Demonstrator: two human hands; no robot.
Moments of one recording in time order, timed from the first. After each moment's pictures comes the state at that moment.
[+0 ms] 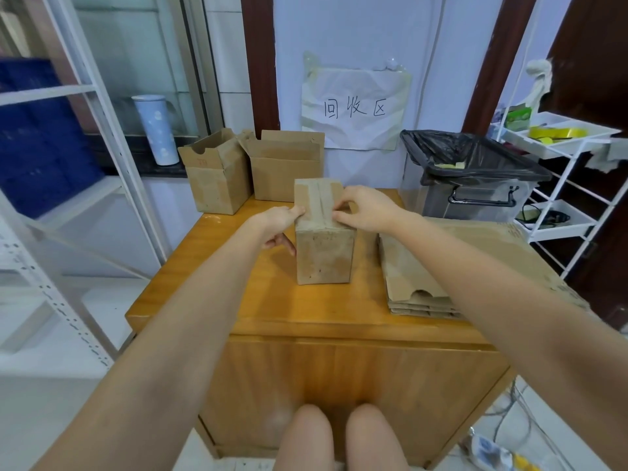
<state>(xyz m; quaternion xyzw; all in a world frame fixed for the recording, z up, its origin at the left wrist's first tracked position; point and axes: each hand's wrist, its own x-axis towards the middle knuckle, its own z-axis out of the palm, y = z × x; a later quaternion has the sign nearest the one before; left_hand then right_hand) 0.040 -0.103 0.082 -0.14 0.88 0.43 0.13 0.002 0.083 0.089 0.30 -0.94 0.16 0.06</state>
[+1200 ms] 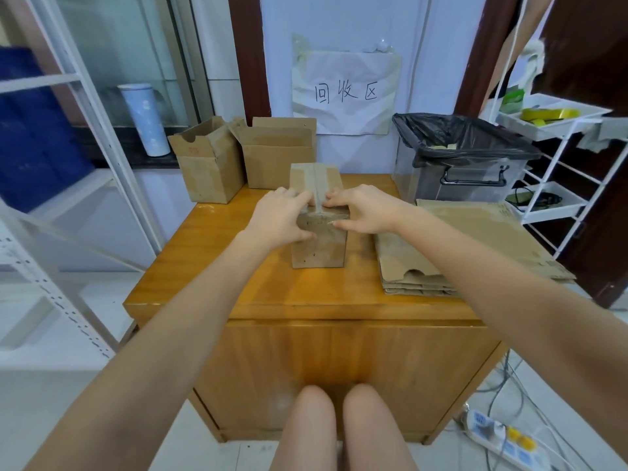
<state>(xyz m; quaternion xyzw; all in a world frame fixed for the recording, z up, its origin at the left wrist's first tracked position) 0.061 -0.093 0.057 0.15 0.97 0.01 -0.18 0.016 0.103 0.071 0.43 -0.90 0.06 0.09</state>
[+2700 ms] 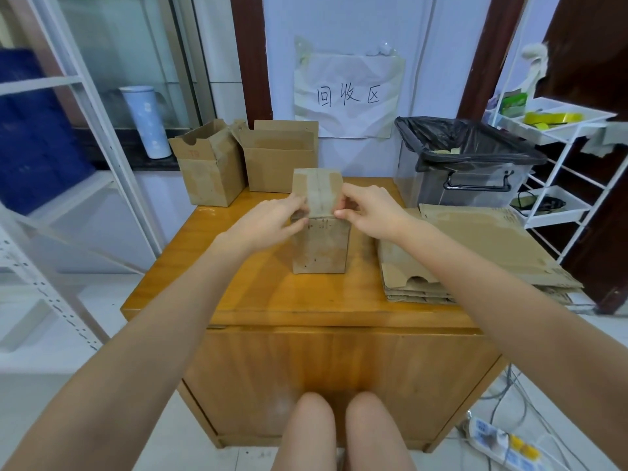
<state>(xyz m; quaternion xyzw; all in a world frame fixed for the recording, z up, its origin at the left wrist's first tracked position) 0.062 -0.119 0.058 0.22 0.96 0.12 -0.12 0.025 0.100 0.068 0.33 -0.91 0.22 0.12</state>
